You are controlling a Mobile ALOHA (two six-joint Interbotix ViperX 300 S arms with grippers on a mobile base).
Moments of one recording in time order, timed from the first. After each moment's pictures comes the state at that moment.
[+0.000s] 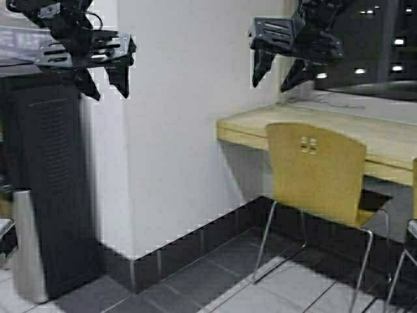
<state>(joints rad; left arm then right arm) -0.36 -0.11 0.81 -0.38 0.01 0.23 0.40 0.02 0.62 0.31 0.12 -0.06</state>
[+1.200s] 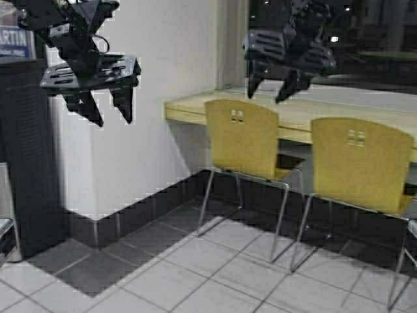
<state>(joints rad) -0.36 0.00 0.77 -0.38 0.09 0.19 0.39 0.12 0.55 0.31 0.18 -0.05</state>
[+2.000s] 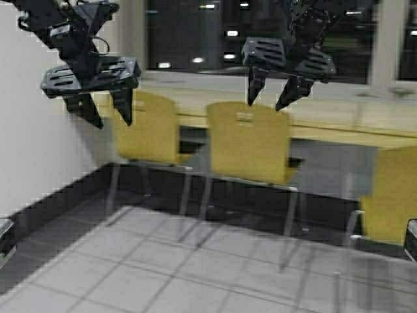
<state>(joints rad) -0.36 0.01 0.77 -0.38 0.10 0.18 0.39 0.13 0.55 0.31 0.19 -0.05</state>
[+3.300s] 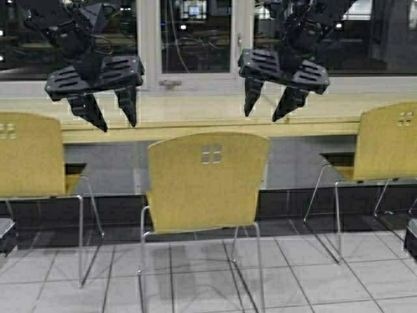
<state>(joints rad) -0.35 0.02 0.74 -0.40 0.16 0.14 0.40 0.21 0.50 0.32 0.21 -0.02</state>
